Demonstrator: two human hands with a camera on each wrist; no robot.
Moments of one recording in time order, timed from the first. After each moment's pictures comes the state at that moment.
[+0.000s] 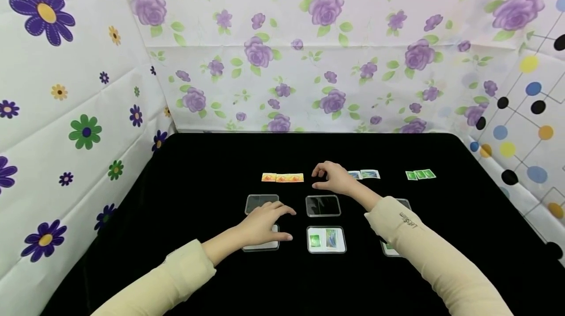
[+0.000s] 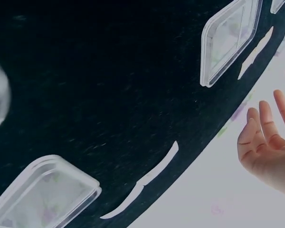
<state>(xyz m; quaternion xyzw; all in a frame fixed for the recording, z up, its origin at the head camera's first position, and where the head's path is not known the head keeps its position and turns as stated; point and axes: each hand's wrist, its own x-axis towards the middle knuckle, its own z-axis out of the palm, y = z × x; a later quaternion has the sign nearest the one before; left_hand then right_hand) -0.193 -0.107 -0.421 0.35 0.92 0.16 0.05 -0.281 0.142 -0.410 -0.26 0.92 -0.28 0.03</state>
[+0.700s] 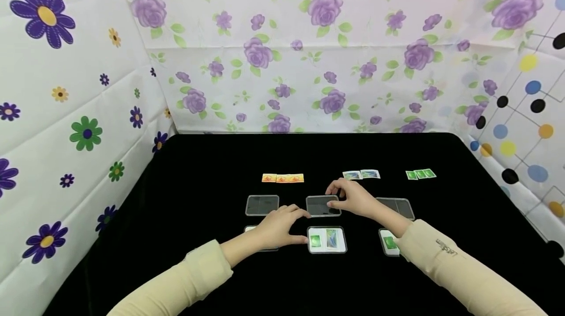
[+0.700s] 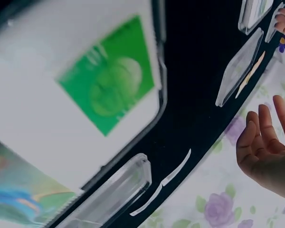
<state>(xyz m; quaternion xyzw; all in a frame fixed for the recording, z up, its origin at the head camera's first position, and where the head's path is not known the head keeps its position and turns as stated) -0.188 -0.075 -0.426 0.36 0.92 0.16 0.05 -0.228 0.175 -0.421 -0.30 0.90 -0.30 -0.02</state>
